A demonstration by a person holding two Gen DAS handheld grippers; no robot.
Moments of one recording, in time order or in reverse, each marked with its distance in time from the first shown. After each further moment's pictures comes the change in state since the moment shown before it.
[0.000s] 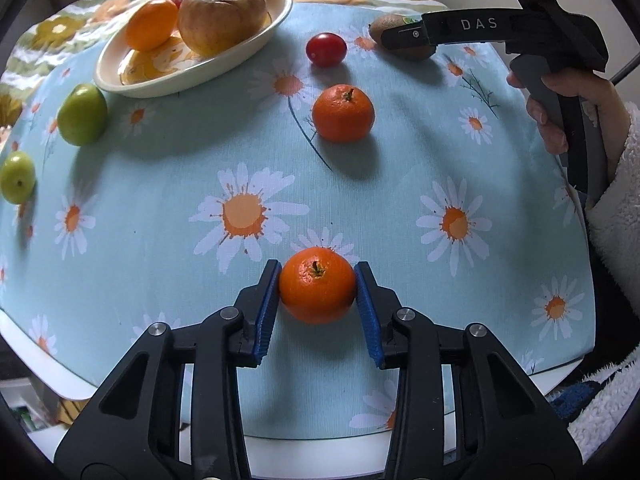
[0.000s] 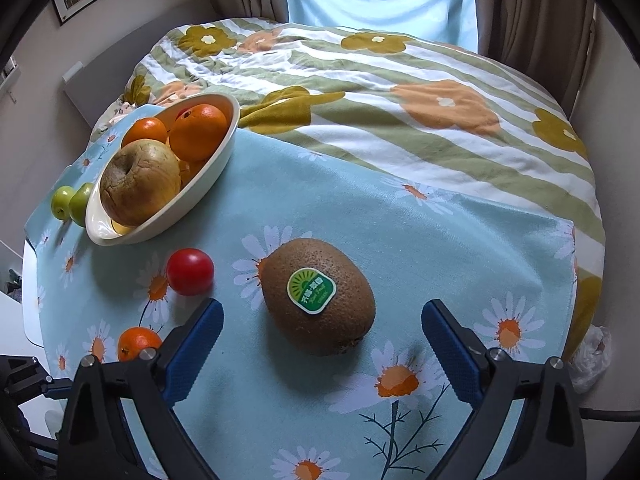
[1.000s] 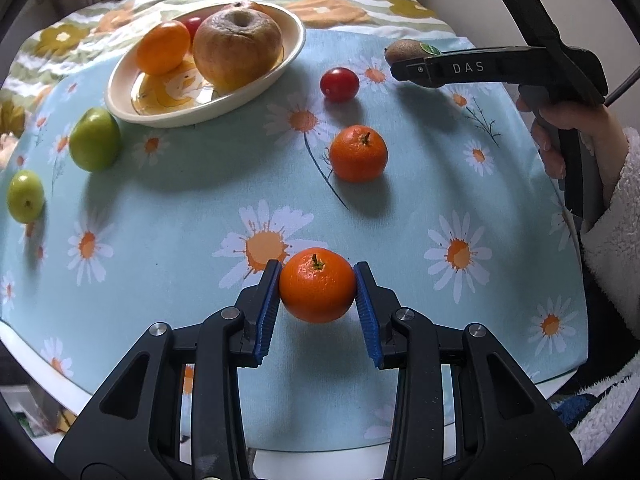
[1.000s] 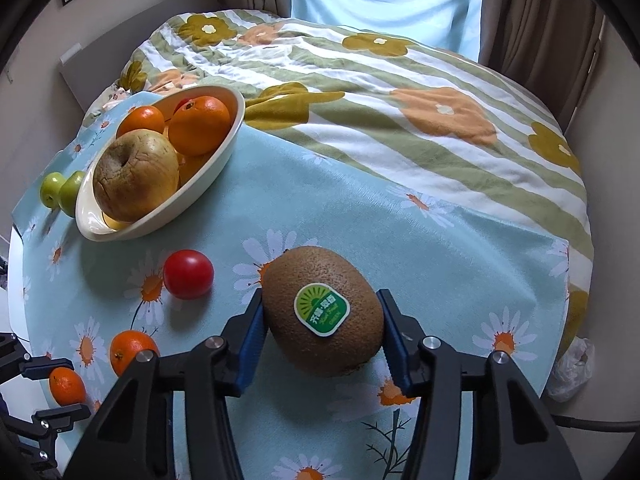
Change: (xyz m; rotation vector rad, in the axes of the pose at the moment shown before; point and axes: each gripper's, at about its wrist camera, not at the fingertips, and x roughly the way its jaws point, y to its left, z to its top) left arm -0.015 0.015 0.014 0.000 -0.057 -0.007; right arm 0.002 0.010 0.006 -0.044 0.006 -0.064
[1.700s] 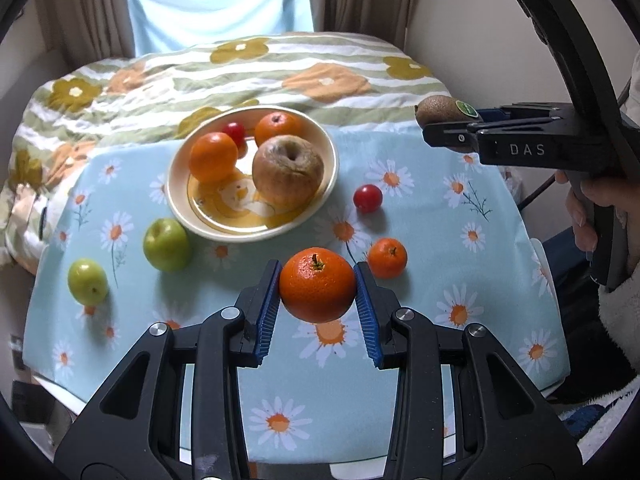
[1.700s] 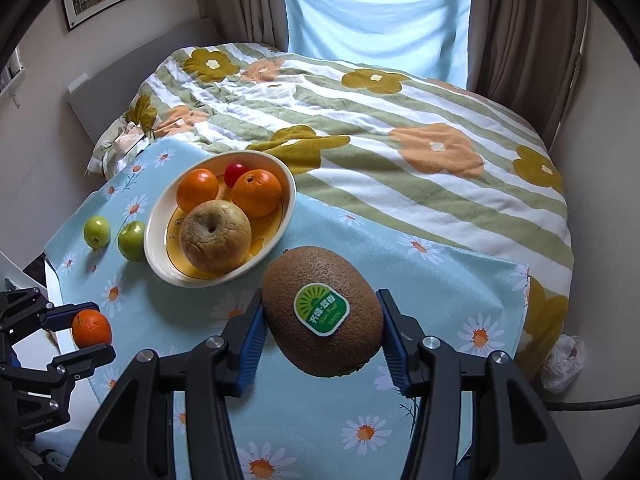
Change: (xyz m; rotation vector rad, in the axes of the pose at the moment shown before) left arm -0.074 0.036 0.046 0.065 -0.207 0.016; right arm -0.084 0.043 0.024 0.045 -0.092 -0.013
